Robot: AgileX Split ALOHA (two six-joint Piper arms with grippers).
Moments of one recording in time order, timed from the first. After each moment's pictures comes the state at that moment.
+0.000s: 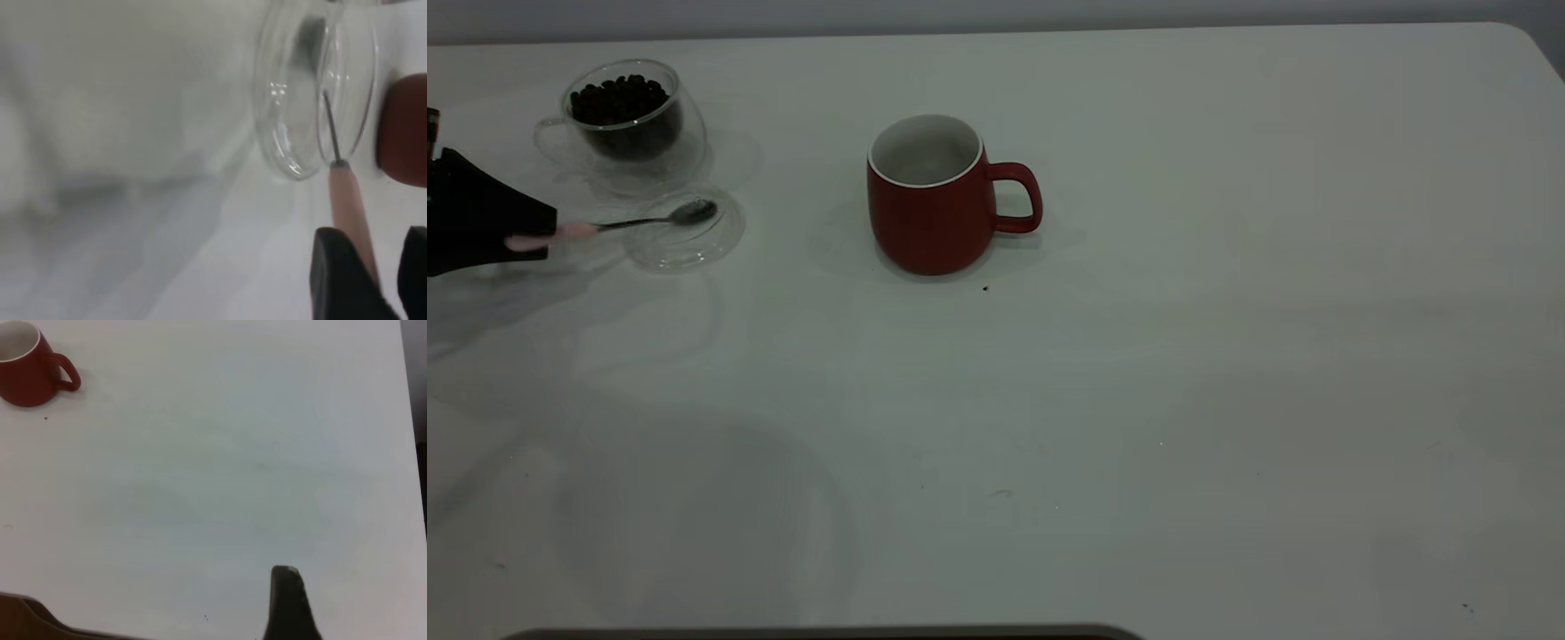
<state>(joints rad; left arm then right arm) 0.49 2.53 -1.39 -1.18 0.95 1.12 0.13 0.03 -0.47 0.01 1.12 -0.03</state>
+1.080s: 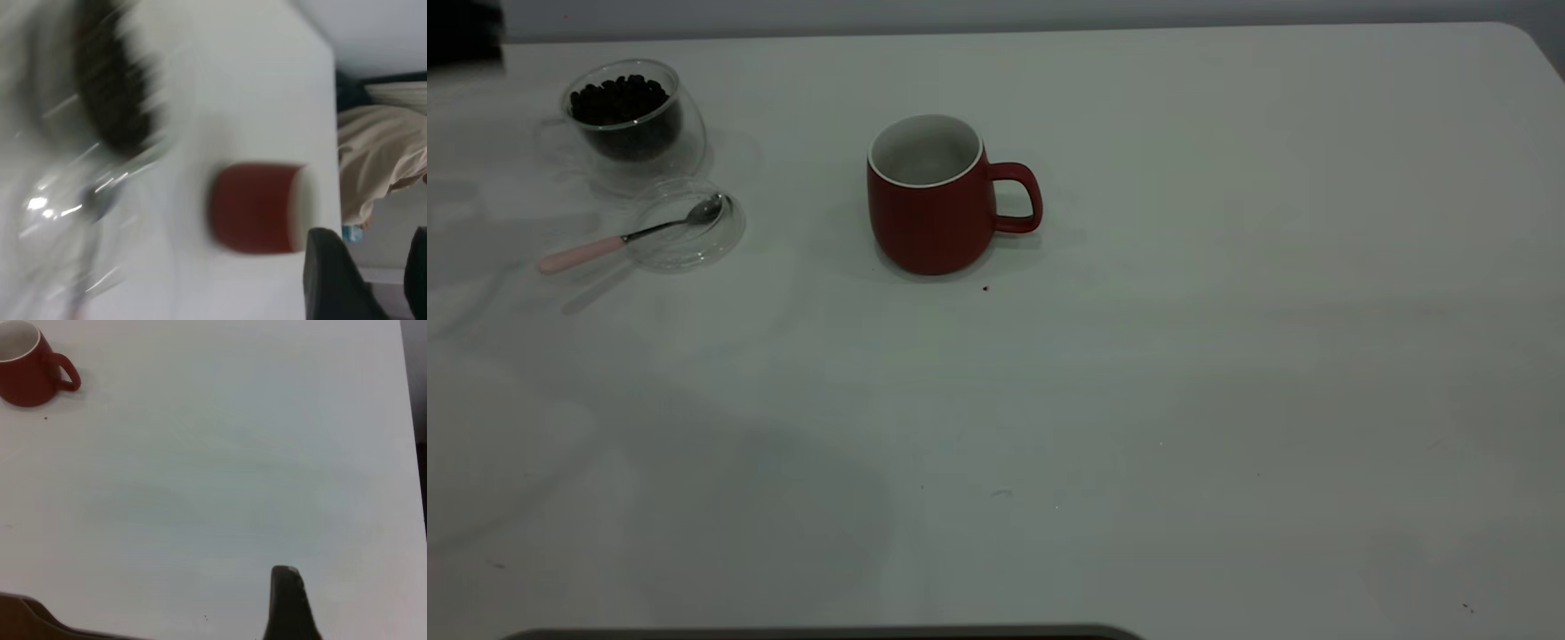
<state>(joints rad) 0.46 2.28 -1.48 -1.29 1.14 1.02 0.13 0.03 -0.47 0.01 1.12 -0.03</state>
